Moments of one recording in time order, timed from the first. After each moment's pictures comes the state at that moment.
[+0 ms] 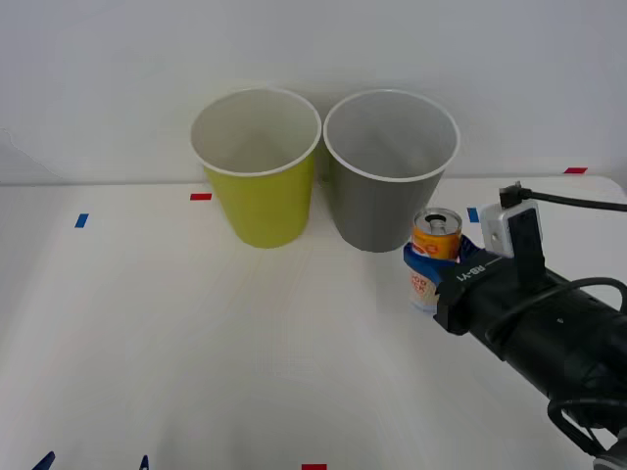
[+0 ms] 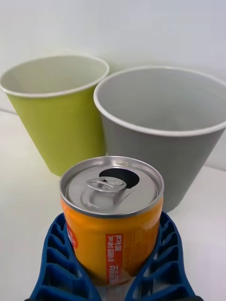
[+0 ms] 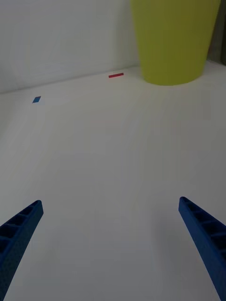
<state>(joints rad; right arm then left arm) 0.20 -0.60 0.24 -2.58 -0.33 0.77 1.35 1.19 0.16 -0.15 -2.09 -0.21 -0.45 -1.42</state>
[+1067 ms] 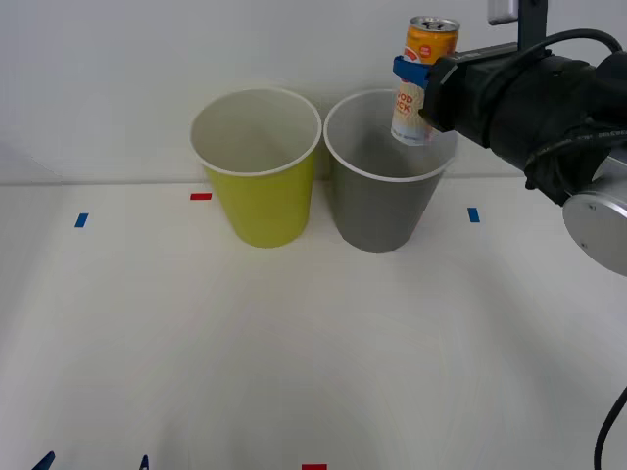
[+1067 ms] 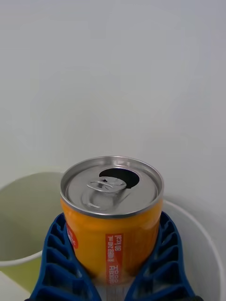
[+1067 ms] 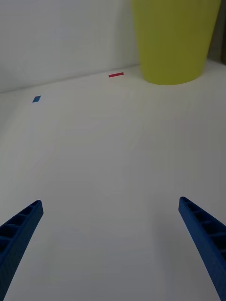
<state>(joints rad) -0.50 -0.62 0.17 -2.22 -0.46 0.93 1.15 1.19 0.16 -0.15 -2.09 -0.21 -0.45 -1.42</state>
